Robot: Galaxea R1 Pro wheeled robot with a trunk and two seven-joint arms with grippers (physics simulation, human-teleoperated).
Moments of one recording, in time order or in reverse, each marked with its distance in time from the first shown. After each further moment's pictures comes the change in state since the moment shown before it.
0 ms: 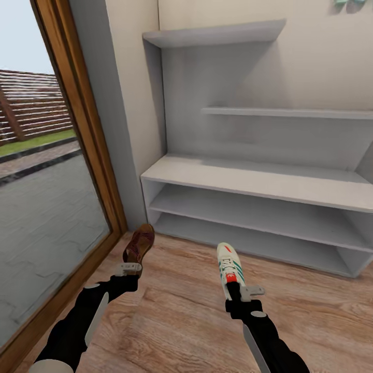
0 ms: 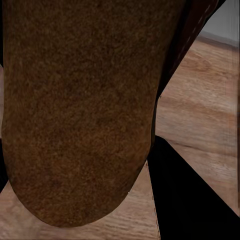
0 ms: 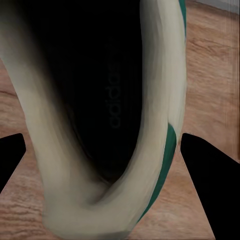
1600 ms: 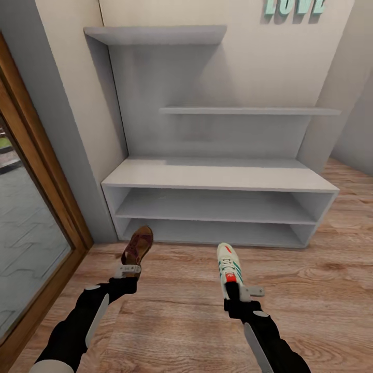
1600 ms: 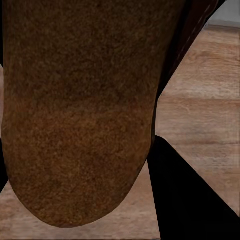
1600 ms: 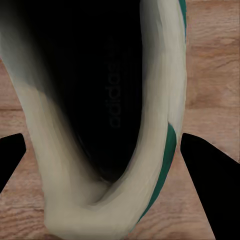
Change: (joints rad) left arm 0.000 -0.002 0.001 0.023 -0.002 0.000 0.037; right arm 0.001 -0.002 -0.007 -0.005 -0.105 -0.010 -0.002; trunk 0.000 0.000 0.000
